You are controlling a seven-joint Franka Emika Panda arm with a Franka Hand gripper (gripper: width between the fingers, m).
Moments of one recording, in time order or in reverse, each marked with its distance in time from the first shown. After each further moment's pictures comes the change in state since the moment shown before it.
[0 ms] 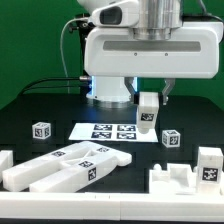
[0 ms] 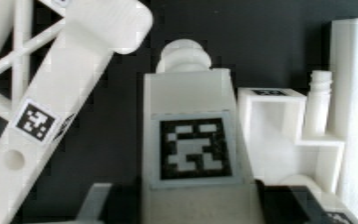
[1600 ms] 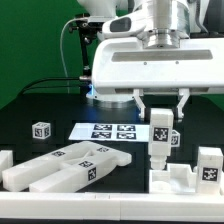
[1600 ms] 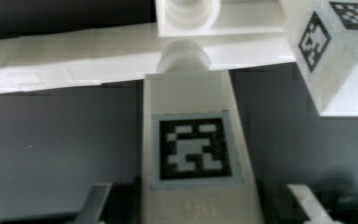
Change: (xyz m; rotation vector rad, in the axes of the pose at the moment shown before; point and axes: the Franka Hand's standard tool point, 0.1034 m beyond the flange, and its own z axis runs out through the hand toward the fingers) arm 0.070 -0.015 0.004 0.015 0.582 0.050
